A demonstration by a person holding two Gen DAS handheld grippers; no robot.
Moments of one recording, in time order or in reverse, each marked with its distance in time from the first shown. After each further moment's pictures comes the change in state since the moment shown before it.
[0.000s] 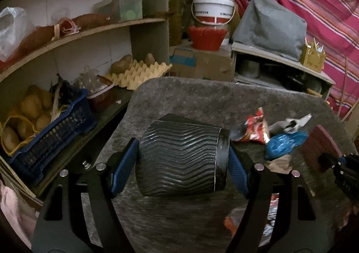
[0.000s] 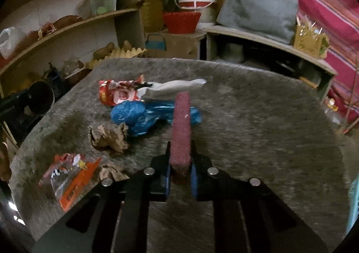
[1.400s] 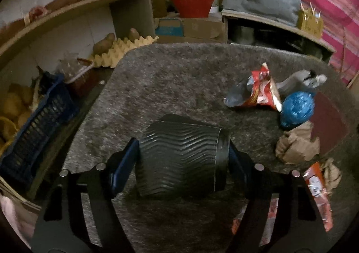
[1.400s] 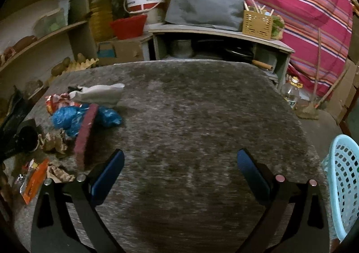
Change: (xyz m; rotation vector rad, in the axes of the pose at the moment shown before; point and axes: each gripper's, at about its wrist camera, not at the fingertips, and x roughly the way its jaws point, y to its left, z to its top) left arm 0.064 -0.018 -0.029 0.096 0.164 -0.028; right arm -0.001 -0.059 -0.010 0.141 0.005 -0.191
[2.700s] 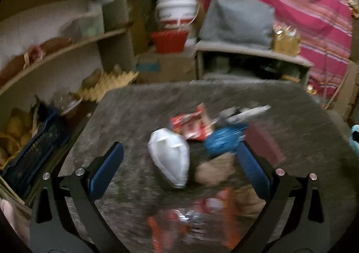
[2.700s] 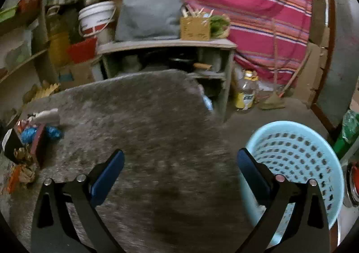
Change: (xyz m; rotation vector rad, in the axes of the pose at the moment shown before) left arm -0.067 -0.081 0.015 0.042 -0.164 -0.032; right arm -0.051 -0.129 -0.012 0.160 -0.051 -0.184
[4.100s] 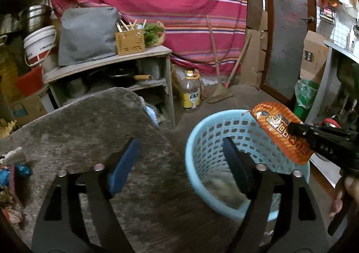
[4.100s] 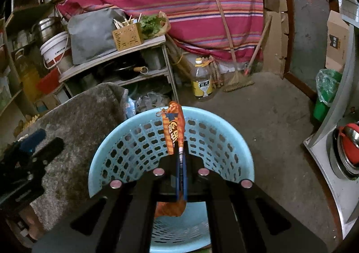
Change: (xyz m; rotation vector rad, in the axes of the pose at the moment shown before) left arm -0.087 -0.401 -0.028 0.331 -0.078 -0.554; right arm -0.049 -0.254 -0.034 0.243 0.007 -0.058
